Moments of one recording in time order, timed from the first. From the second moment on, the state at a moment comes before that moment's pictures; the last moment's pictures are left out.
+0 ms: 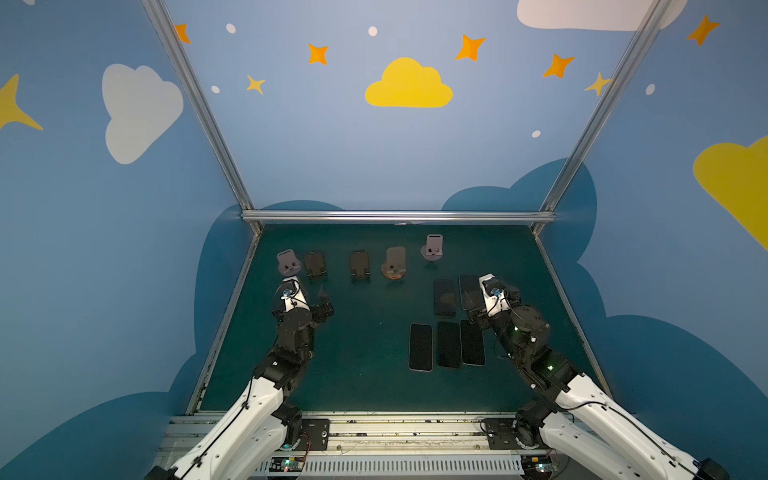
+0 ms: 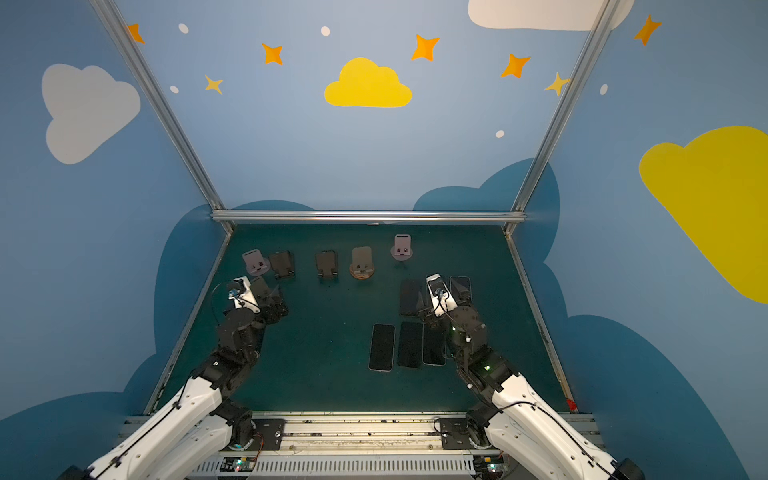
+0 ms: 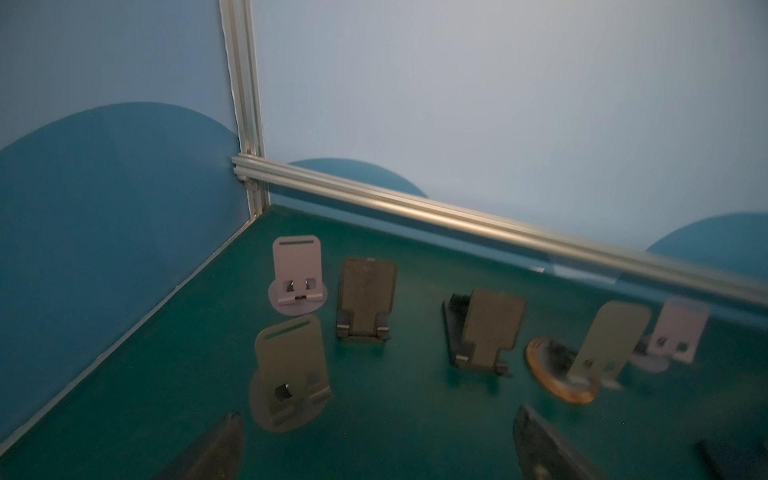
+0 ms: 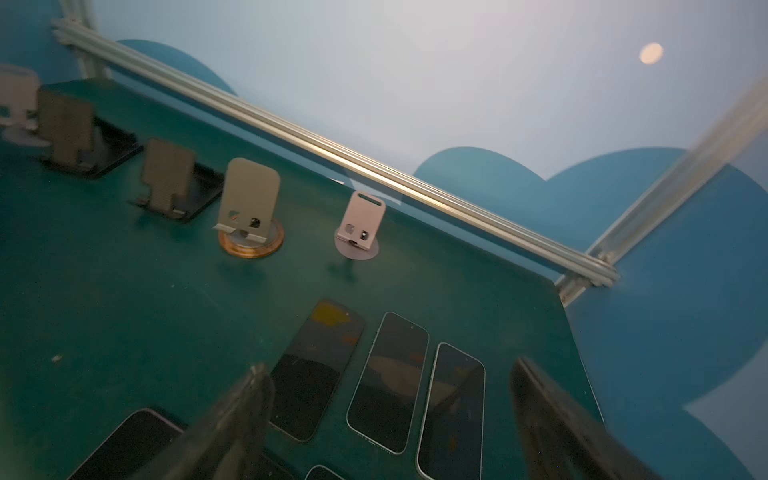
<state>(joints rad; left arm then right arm) -0.37 0.81 0.36 0.18 -0.54 -0.25 0.65 0.72 0.50 0.04 0.36 -0.29</state>
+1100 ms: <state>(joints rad) 0.00 1.53 0.42 0.67 -0.13 -0.14 0.30 1.11 0.36 0.34 0.26 -0.23</state>
